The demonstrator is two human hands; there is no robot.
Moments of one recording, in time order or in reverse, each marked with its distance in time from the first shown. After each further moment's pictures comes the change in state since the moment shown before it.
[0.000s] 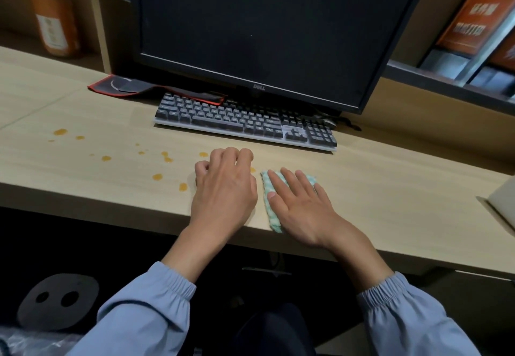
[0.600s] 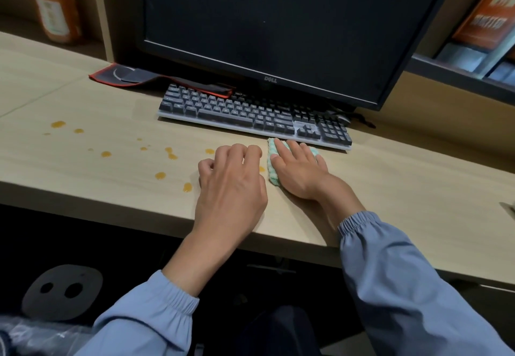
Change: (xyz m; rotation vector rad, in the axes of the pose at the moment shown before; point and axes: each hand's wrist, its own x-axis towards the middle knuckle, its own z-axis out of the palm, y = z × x) left_hand 0.000 -0.003 0.005 -0.004 0.051 -0.017; right_hand 0.087 0.001 -0.022 0.032 0.023 0.076
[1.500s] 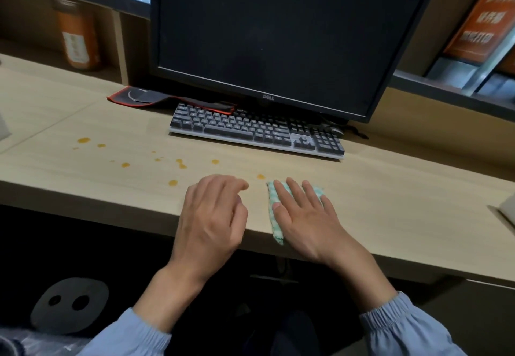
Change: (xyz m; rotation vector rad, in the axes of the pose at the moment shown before) left_hand -0.053 -0.032 -0.027 -0.195 0.268 0.229; right_hand -0.106 -0.007 0.027 -0.026 0.011 -0.070
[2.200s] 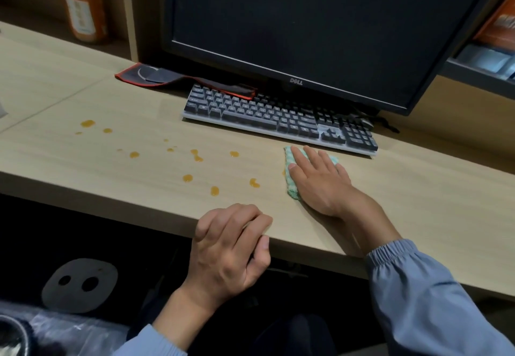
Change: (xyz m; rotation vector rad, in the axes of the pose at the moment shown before) left_hand -0.040 -0.028 0.035 0.097 0.204 0.213; right_hand 0.090 0.001 -0.018 0.006 0.016 0.031
